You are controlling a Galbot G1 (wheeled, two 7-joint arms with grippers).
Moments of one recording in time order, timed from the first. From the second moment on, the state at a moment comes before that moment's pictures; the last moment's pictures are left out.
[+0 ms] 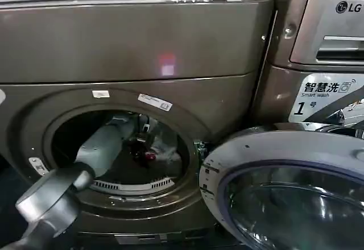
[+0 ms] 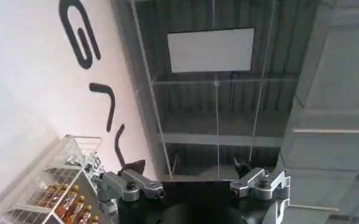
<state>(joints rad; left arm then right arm) -0.07 -1.33 0.48 -0.44 0.62 -0.13 1.03 -1.81 1.19 2.44 1.99 0.63 0.20 0.04</state>
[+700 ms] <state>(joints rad) -0.07 -1.33 0.48 -0.43 0.61 -0.12 1.01 -1.81 1.19 2.44 1.99 0.62 0.21 0.04</state>
